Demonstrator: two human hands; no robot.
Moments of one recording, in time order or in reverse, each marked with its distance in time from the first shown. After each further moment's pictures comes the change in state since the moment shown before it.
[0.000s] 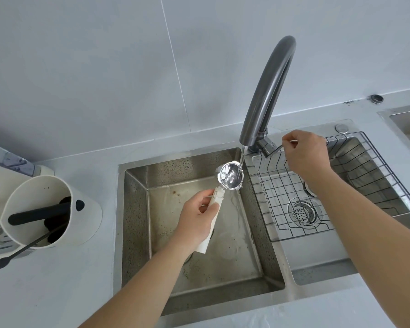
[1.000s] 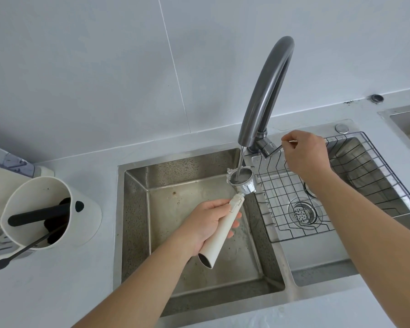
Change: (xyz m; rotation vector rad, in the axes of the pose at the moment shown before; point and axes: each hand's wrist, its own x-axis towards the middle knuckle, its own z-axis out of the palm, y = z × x) left_hand -0.010 0.031 0.007 -0.358 -0.308 -0.360; right_hand 0.001 0.002 0.000 0.020 -0.003 0.005
